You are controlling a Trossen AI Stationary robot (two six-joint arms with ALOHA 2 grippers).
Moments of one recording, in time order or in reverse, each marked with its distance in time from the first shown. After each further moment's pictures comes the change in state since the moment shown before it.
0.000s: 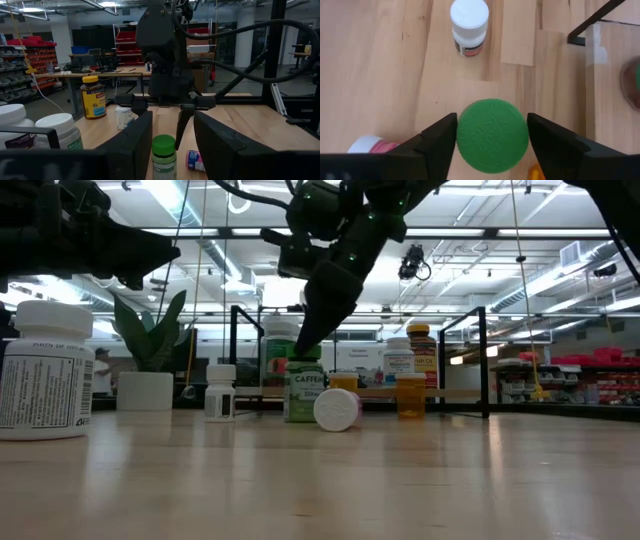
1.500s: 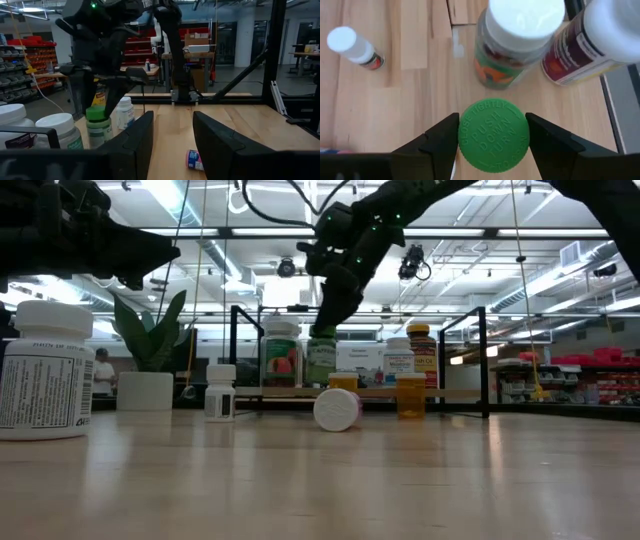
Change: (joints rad) left arm 0.000 0.000 0.000 -0.001 0.000 0.000; right arm -0.296 -0.036 0.143 -0.118 -0.080 -0.090
